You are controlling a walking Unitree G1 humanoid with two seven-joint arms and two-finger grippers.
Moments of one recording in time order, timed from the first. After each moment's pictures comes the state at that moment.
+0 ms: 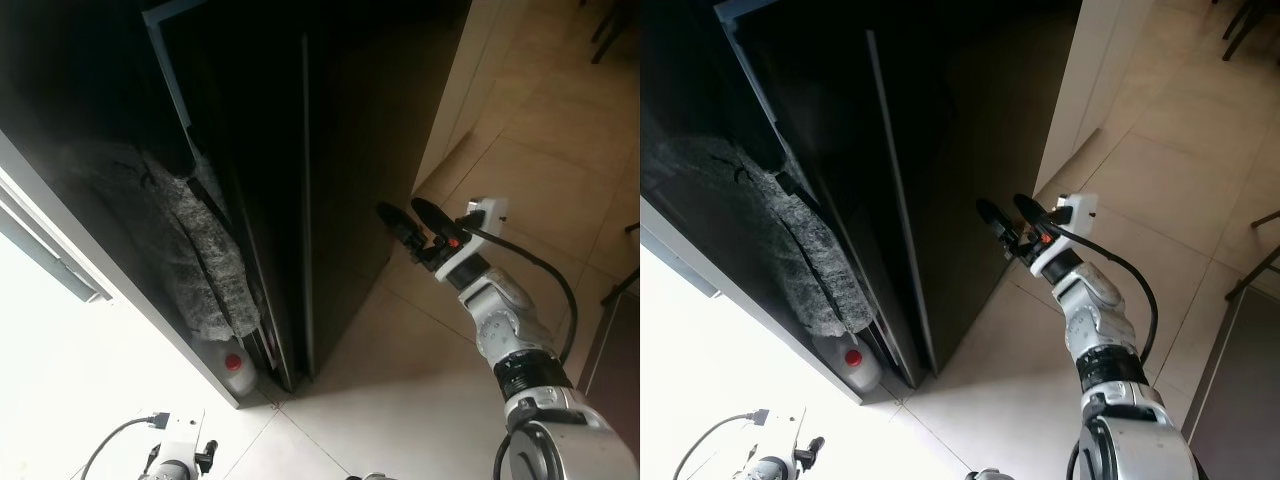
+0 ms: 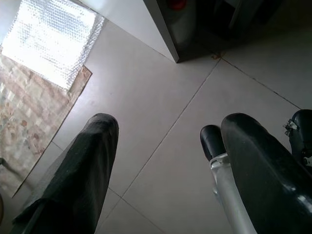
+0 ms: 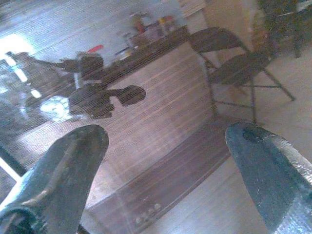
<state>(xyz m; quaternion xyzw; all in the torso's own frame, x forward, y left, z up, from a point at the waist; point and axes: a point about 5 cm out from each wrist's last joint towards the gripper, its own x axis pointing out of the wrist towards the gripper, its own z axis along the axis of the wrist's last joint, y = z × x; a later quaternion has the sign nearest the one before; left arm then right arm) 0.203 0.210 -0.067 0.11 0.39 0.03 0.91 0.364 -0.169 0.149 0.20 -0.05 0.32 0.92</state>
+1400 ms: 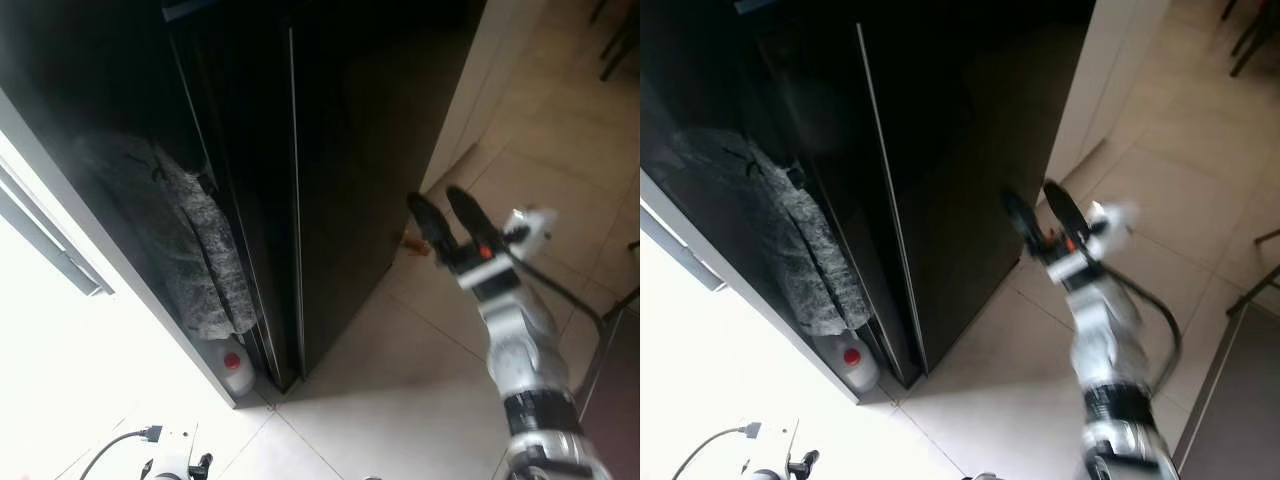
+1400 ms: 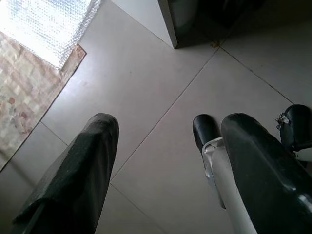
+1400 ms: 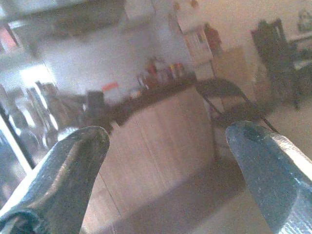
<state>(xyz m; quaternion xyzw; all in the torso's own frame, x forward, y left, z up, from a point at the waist) 0.189 0.217 -0.074 0.09 0.41 0.04 0.90 0.328 -0.192 0.147 0.20 -0.15 0.28 0.93</state>
